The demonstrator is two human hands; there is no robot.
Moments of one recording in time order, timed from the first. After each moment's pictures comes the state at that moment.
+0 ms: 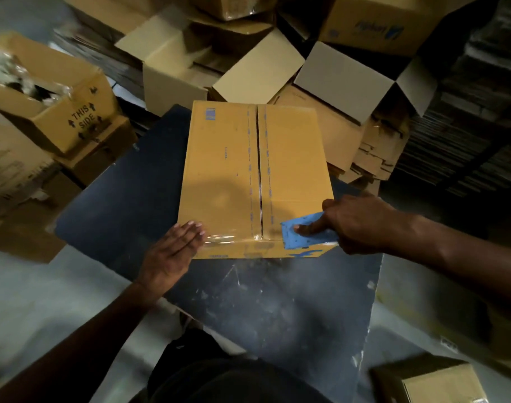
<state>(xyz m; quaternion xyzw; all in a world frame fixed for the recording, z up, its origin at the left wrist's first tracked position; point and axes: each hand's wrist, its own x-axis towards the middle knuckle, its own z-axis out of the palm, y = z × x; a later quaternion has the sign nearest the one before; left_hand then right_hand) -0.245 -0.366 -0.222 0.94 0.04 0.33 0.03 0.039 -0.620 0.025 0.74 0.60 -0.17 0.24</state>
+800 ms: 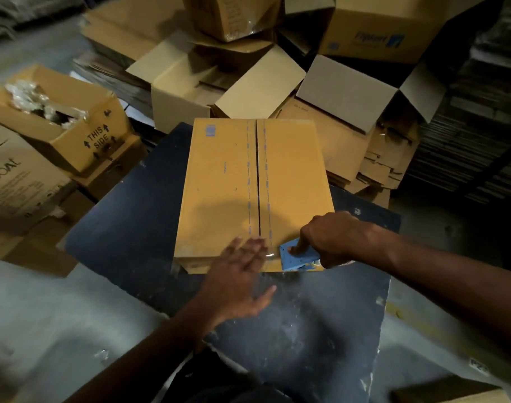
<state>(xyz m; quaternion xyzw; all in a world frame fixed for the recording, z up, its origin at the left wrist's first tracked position) -0.169 -0.484 -0.144 0.99 0.07 0.10 0.07 0.046 -0.598 -0.006 0.72 0.60 -0.23 0.27</state>
